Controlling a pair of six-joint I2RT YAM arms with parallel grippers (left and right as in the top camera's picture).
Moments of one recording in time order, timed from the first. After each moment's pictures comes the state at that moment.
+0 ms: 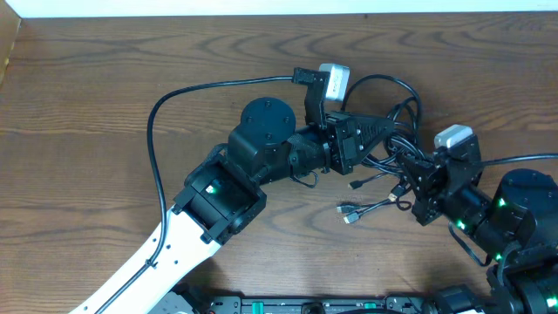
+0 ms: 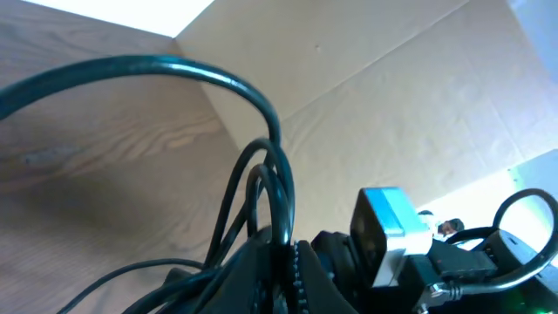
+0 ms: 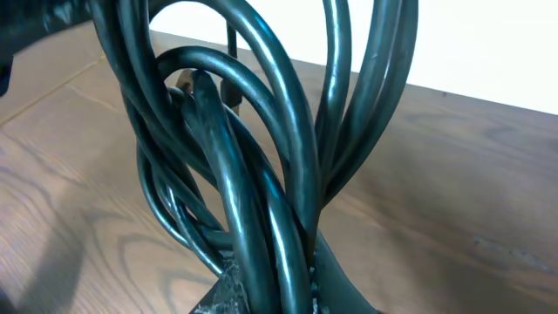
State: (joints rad) left arm -0.76 1.25 1.27 -0.13 0.46 -0.88; right arm 0.26 0.69 0.97 -0.69 -0.33 0.04
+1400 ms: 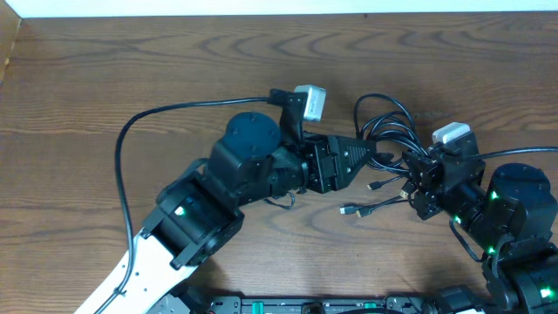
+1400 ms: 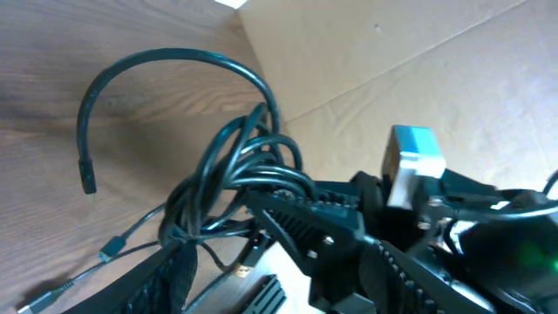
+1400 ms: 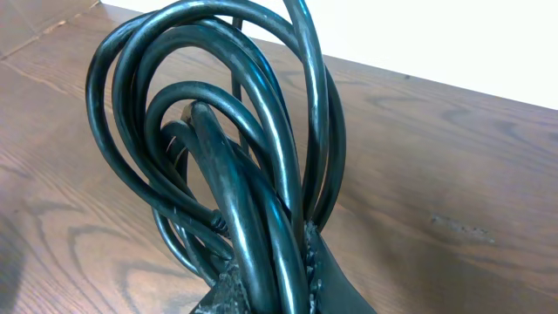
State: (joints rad) left arm -0.76 1.14 1.27 -0.44 0.40 -0.86; right arm 0.26 0.71 0.95 -0.69 -0.23 -0.01
